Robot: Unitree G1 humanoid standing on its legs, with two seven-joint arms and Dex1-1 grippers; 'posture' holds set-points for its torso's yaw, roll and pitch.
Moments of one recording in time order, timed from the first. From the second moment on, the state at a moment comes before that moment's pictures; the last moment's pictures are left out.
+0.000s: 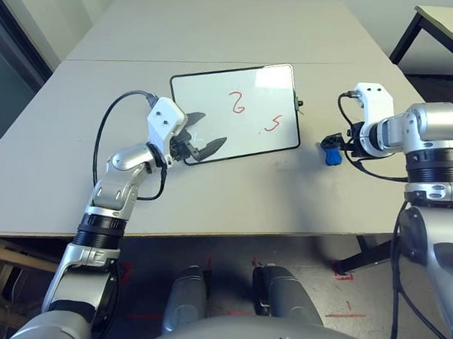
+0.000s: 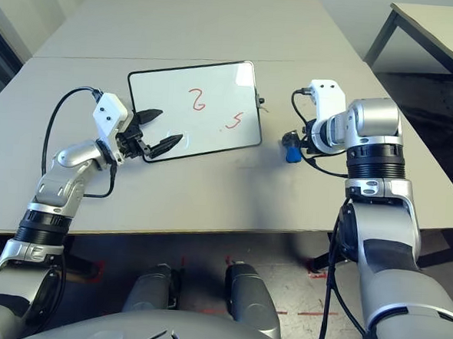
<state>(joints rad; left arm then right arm) -0.38 0.45 -0.02 0.10 -0.25 0.17 -0.75 -0.91 -0.45 -0.06 0.46 0.18 1.41 0.33</state>
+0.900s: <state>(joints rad) -0.37 0.44 -0.03 0.09 -0.24 0.18 -0.76 -0.85 -0.45 0.01 0.48 0.16 1.32 0.32</state>
